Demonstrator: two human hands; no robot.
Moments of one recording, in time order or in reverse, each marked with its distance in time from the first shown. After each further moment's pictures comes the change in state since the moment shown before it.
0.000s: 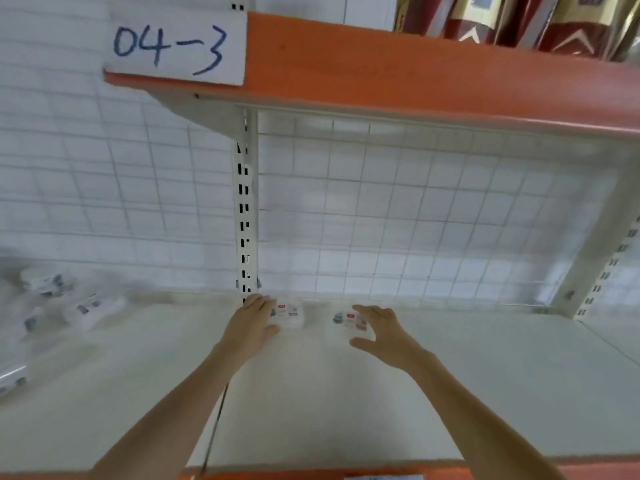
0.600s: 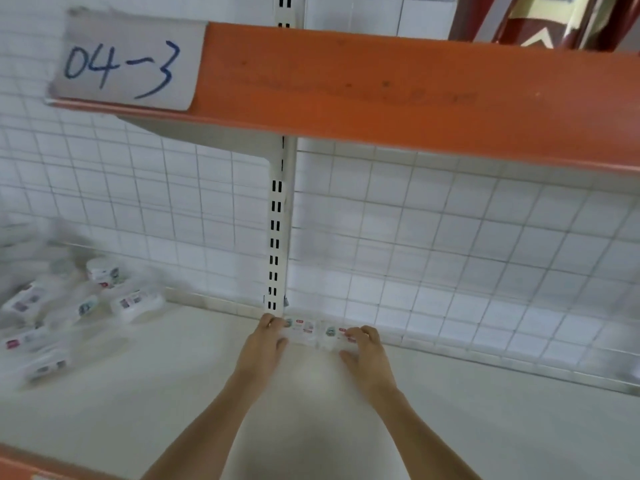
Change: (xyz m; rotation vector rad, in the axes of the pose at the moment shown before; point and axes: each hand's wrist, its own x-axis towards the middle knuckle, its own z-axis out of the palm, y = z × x) left_hand 0.000 0.007 0.015 -0.152 0.224 -0.371; right_hand 0.074 -0.017 0.059 0.279 0.185 -0.072
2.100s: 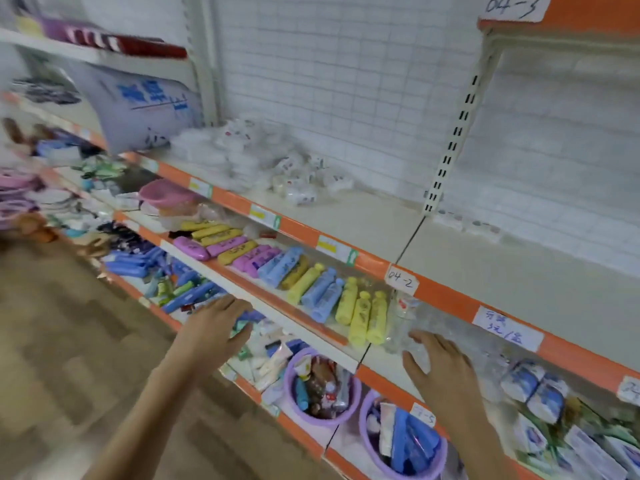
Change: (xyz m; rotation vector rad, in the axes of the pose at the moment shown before) left_hand -0.440 -0.083 -0.264 0.481 0.065 -0.133; right_hand -0.354 -0.147 0.018 -0.282 -0.124 -0.228
